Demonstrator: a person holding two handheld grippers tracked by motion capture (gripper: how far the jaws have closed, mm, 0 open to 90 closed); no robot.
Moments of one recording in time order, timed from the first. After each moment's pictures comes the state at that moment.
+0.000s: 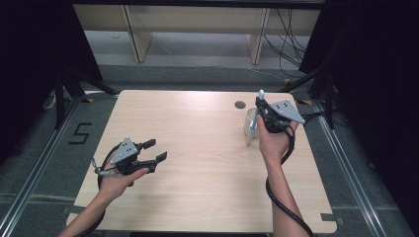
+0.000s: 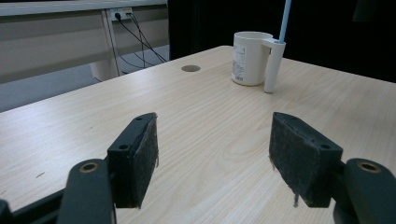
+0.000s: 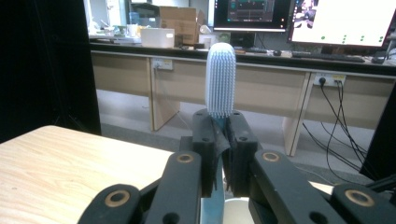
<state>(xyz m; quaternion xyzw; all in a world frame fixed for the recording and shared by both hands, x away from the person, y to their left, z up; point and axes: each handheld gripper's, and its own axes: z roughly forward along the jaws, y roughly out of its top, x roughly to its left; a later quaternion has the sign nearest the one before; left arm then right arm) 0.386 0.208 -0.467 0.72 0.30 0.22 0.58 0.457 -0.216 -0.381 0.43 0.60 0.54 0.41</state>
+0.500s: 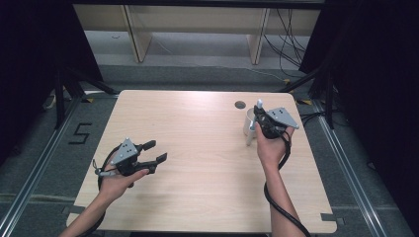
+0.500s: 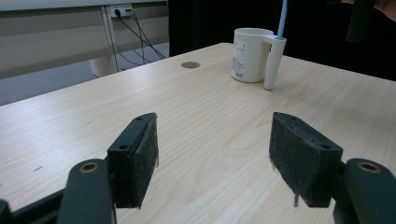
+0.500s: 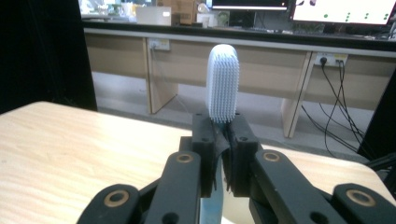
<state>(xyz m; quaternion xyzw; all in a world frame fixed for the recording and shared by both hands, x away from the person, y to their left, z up) 0.385 0.211 -0.472 0.72 0.31 0.22 0.58 0.461 -0.215 -0.413 0.45 0.62 0.52 0.39</state>
